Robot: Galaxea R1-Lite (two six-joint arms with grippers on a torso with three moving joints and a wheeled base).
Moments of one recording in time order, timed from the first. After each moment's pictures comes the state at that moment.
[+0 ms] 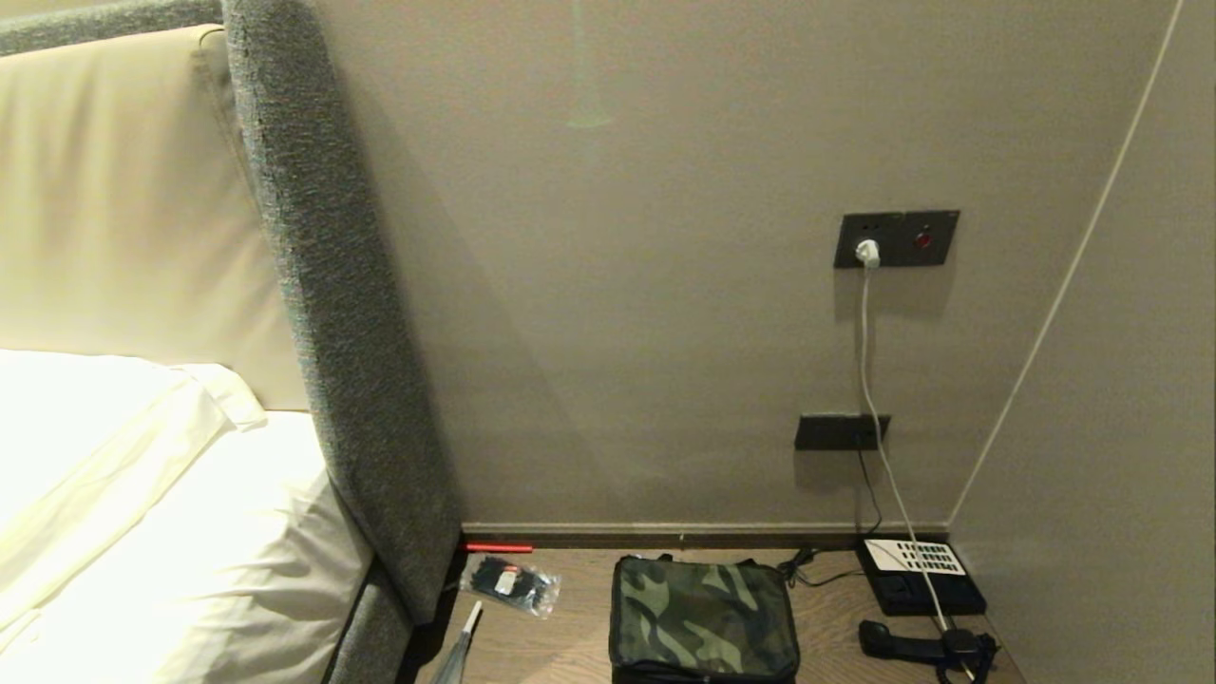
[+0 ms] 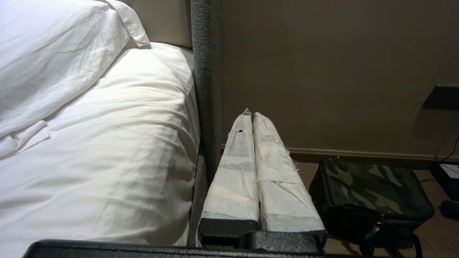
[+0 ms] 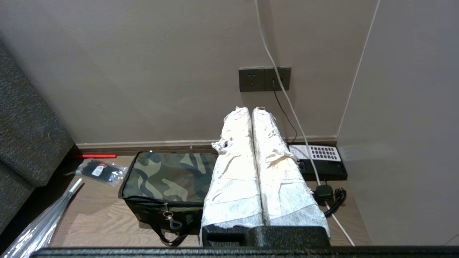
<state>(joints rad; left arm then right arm) 0.00 0.00 0.00 0.00 0.00 0.00 0.00 0.00 0.00 0.00 -0.01 0.02</state>
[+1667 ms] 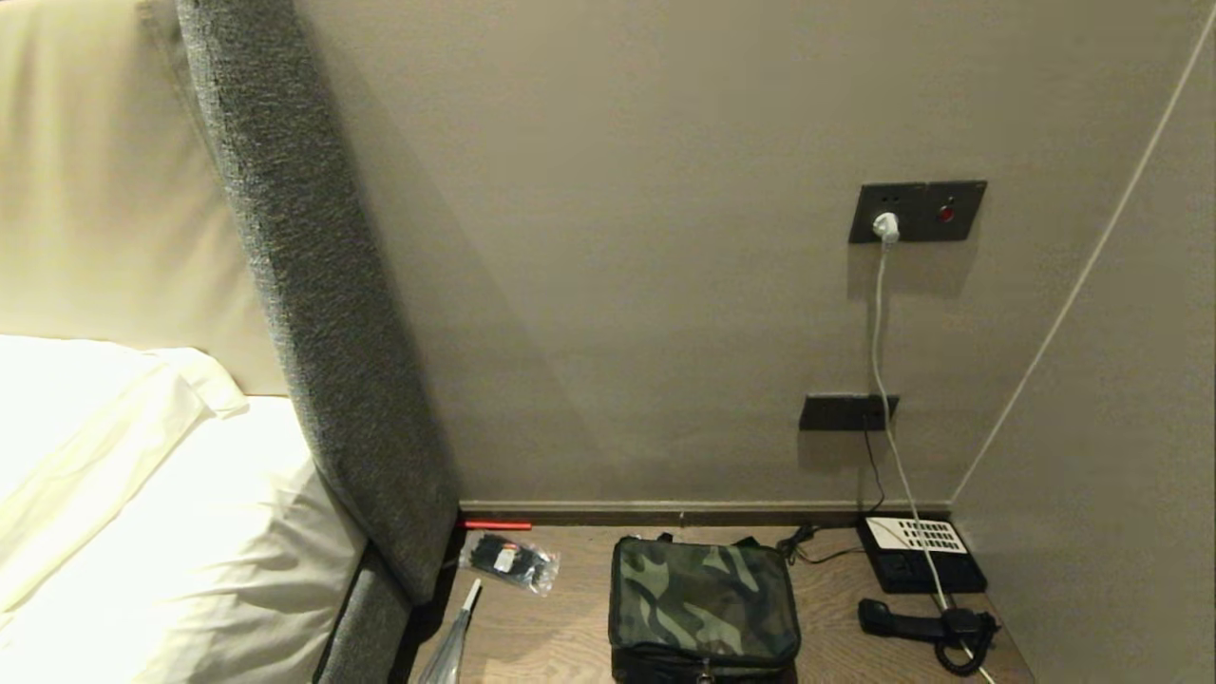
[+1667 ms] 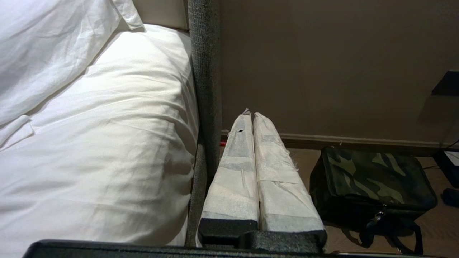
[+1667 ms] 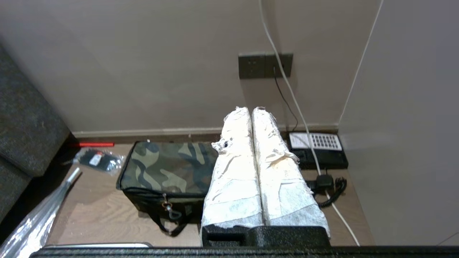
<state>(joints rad) 0.00 0.00 0.00 0.00 0.00 -0.01 0.00 0.00 0.00 0.00 -0.01 0.02</state>
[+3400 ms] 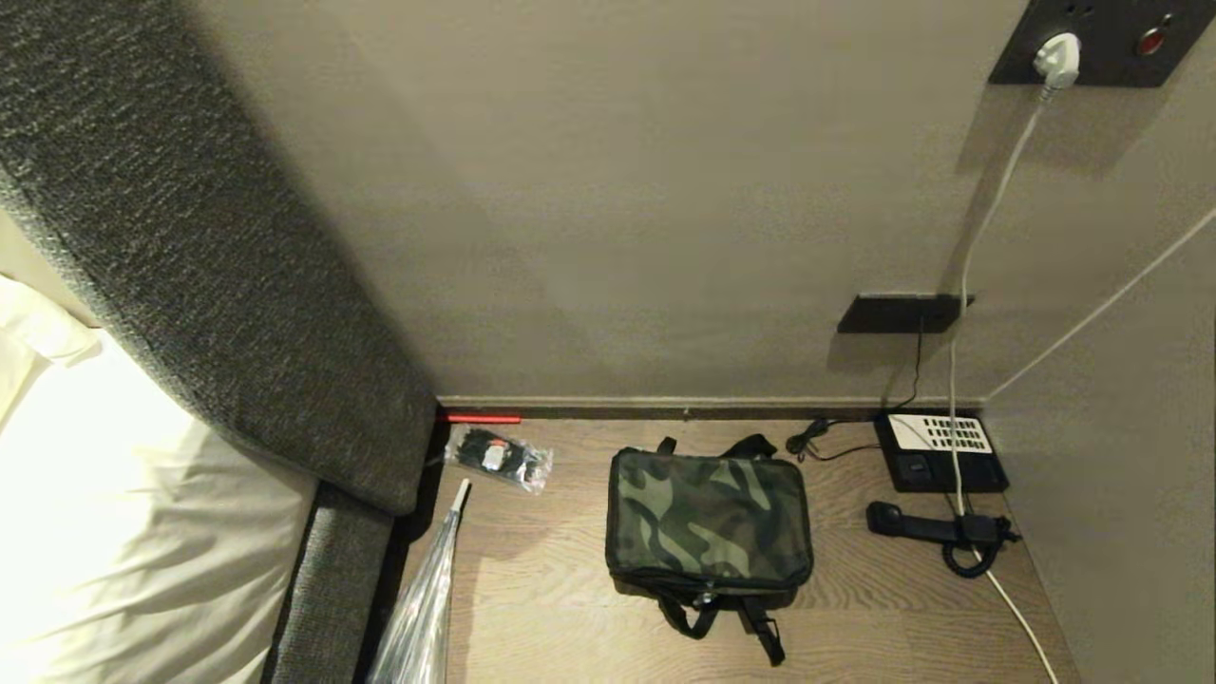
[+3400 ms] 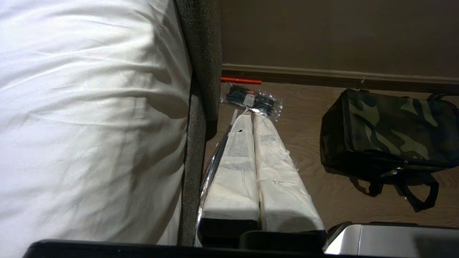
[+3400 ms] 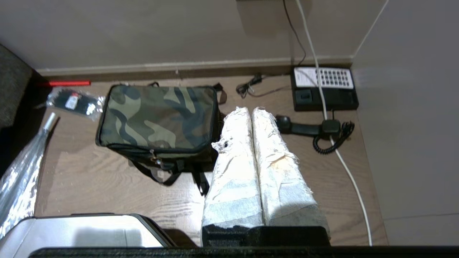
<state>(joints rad) 0.00 0.00 0.00 0.00 0.00 -0.01 0.00 0.00 0.00 0.00 -0.01 0.02</state>
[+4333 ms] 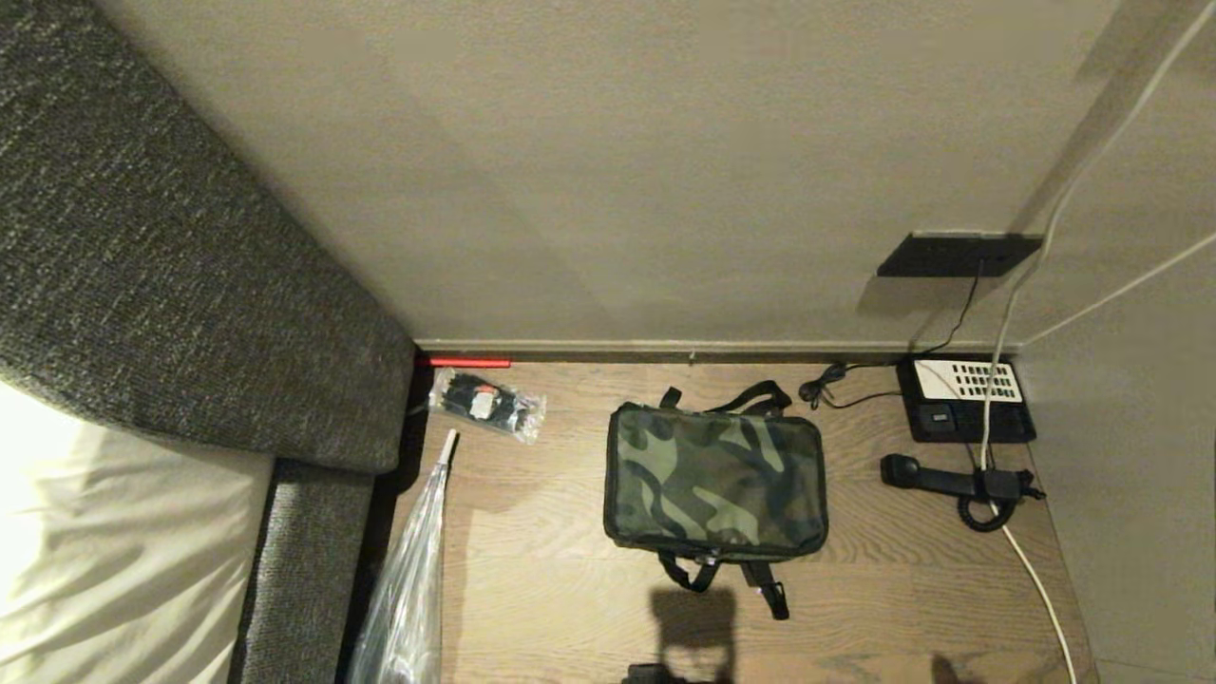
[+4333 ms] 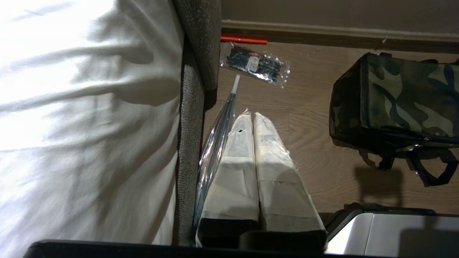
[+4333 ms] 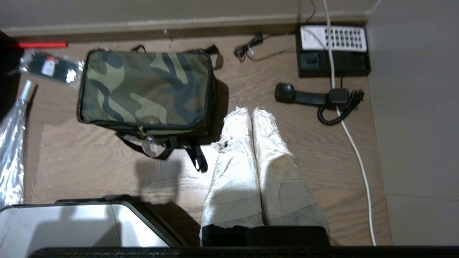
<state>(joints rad) 0.00 0.00 0.00 0.00 0.00 -0.01 0.00 0.00 0.00 0.00 -0.01 0.02</state>
